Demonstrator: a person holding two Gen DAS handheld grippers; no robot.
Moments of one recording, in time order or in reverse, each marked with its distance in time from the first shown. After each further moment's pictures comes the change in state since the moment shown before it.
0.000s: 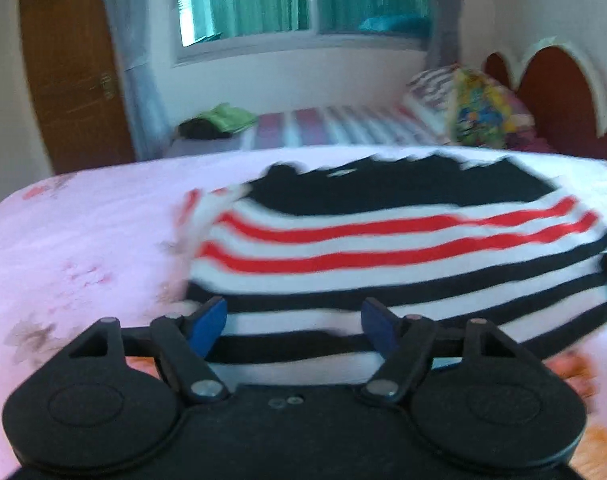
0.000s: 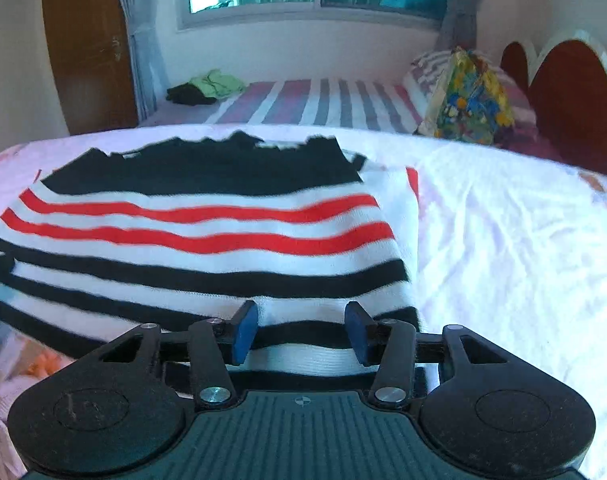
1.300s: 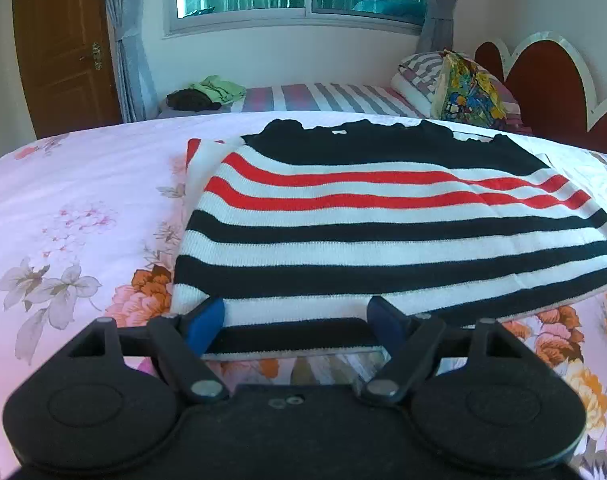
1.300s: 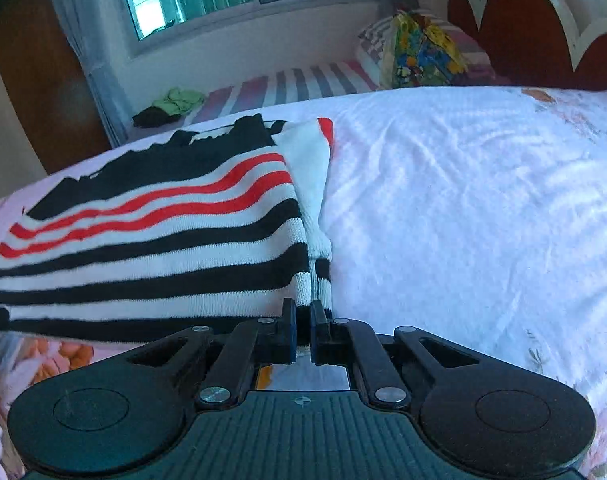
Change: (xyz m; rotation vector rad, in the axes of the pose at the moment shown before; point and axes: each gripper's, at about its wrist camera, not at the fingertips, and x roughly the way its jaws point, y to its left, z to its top) left arm -0.004 0.022 -0.032 -0.031 0.084 -0.040; right arm -0.034 -0.077 -0.042 0.178 0.043 -0.038
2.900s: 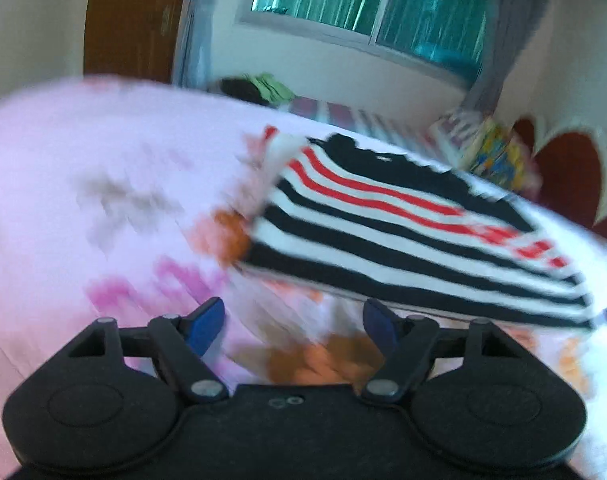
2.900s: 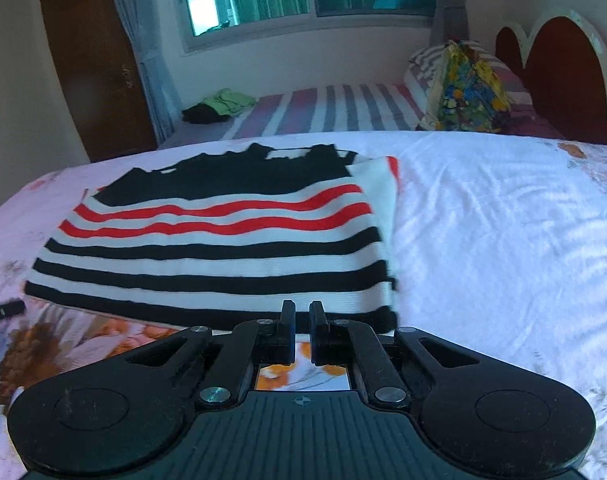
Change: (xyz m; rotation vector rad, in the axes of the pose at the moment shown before) left arm -0.064 0.039 -0.043 -0.340 -0.043 -0.054; right arm -0.045 0.055 0.005 -0.088 -0.034 0.119
